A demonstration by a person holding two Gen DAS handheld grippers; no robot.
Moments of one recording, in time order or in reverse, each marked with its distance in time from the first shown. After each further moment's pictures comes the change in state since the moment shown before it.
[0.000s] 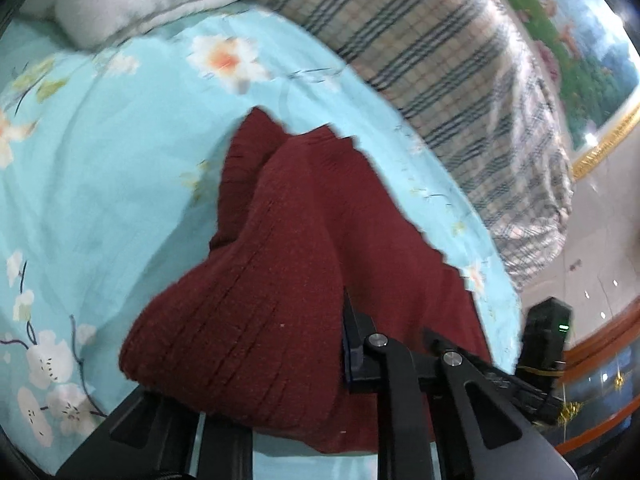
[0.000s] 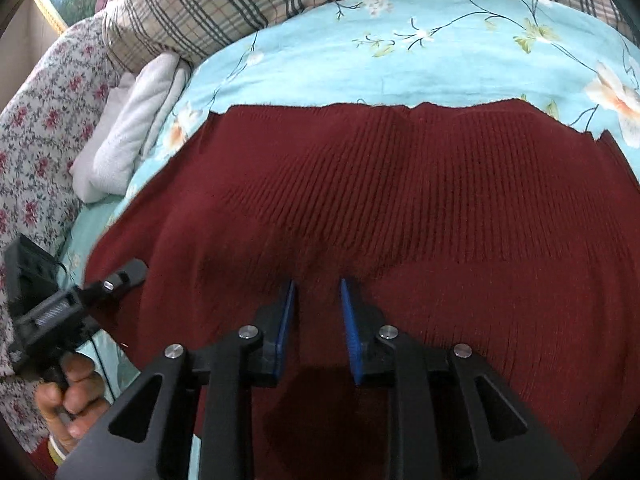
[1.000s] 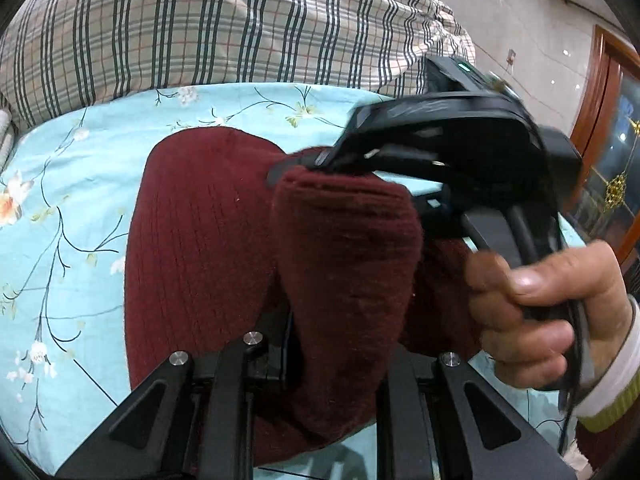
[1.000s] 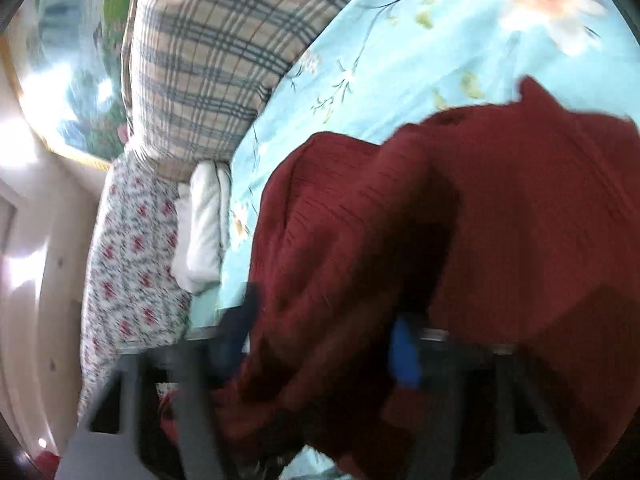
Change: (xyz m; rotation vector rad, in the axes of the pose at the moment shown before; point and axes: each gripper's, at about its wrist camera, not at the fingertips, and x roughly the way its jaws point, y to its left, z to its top) left arm 0.067 -0.205 -0.121 0.737 0.114 0.003; right arm -0.056 -0.109 0.023 0.336 -0.049 0.381
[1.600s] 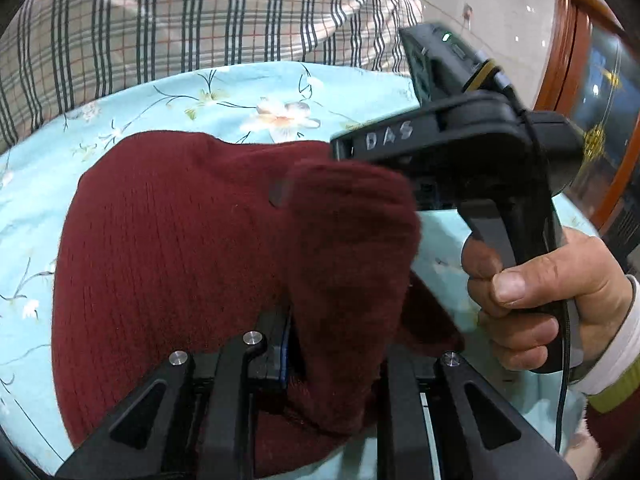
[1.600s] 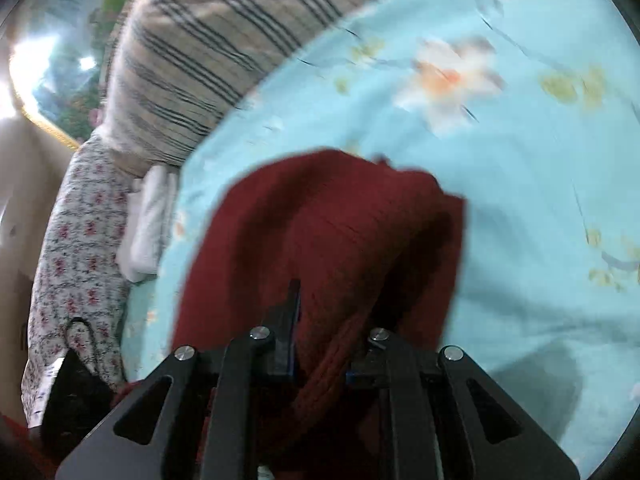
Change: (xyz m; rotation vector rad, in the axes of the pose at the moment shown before) left arm 0.056 -0.091 0.008 0.155 0.075 -0.074; right arm -0.078 -0.077 0.000 -0.061 -0.074 -0.165
